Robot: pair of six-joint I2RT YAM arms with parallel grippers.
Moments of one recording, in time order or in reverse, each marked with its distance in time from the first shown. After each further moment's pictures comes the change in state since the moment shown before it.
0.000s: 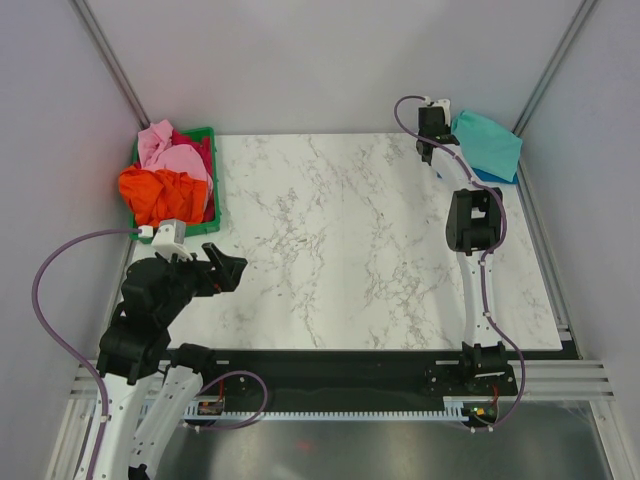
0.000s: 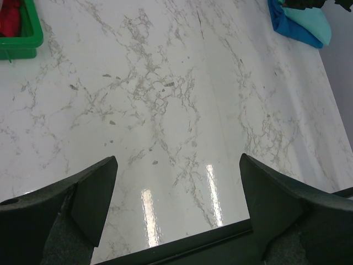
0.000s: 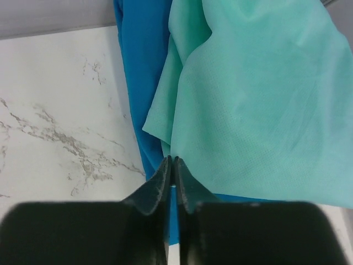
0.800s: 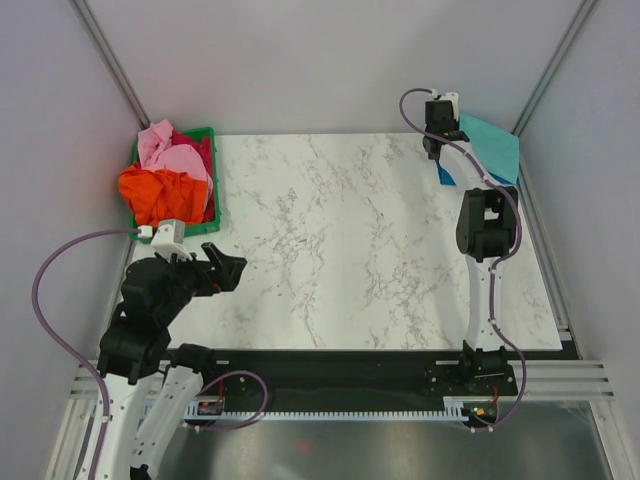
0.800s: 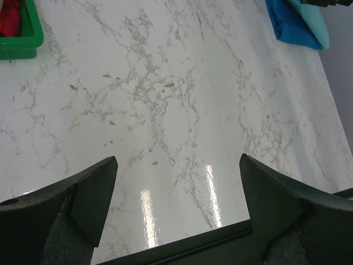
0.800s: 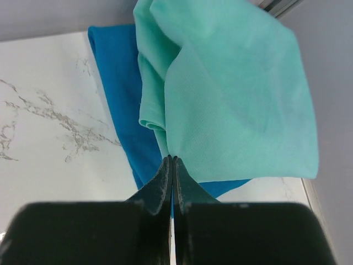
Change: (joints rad) left arm 0.015 0.000 -0.002 0.003 0.010 0.000; right arm 0.000 -0.199 -0.216 0.033 -0.006 0.002
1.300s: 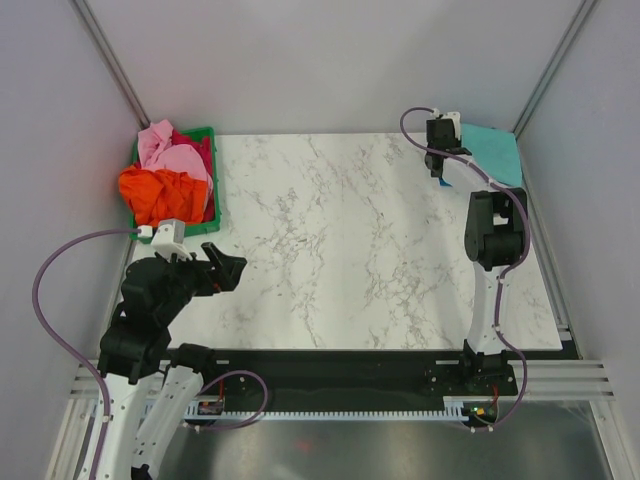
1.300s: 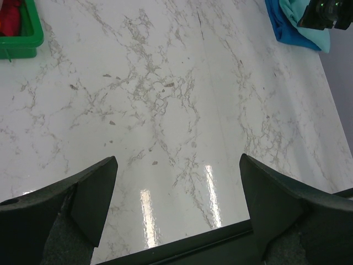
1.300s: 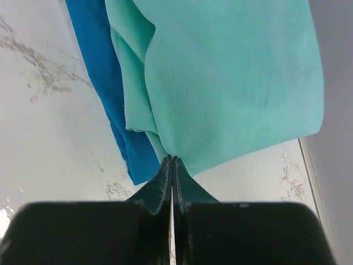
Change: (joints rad) left arm 0.006 0.000 -0.002 0.000 0.009 0.000; right arm -0.002 -0.180 -0.332 0.092 0.010 0.018
